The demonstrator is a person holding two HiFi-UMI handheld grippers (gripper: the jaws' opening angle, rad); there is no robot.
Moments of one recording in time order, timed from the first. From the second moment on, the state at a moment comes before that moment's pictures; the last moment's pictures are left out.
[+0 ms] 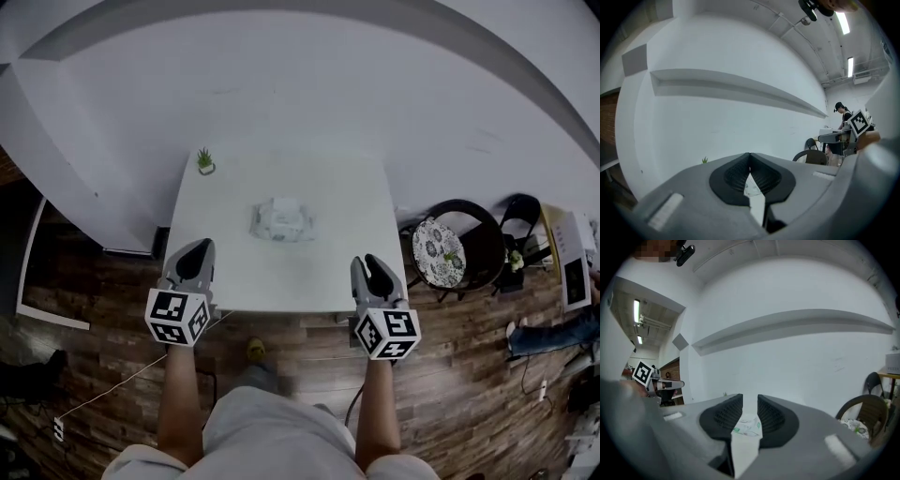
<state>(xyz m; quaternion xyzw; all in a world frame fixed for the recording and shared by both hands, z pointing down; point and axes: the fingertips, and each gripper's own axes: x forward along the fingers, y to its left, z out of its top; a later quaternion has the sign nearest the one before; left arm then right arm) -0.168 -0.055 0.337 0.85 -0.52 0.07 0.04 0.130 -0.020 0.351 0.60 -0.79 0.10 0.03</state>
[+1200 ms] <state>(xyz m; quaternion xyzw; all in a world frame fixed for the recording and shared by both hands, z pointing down) -0.153 -0.259 0.385 0.85 -0.51 0.11 0.08 0.121 -0.237 0.397 0.56 -0.81 0.16 0.07</state>
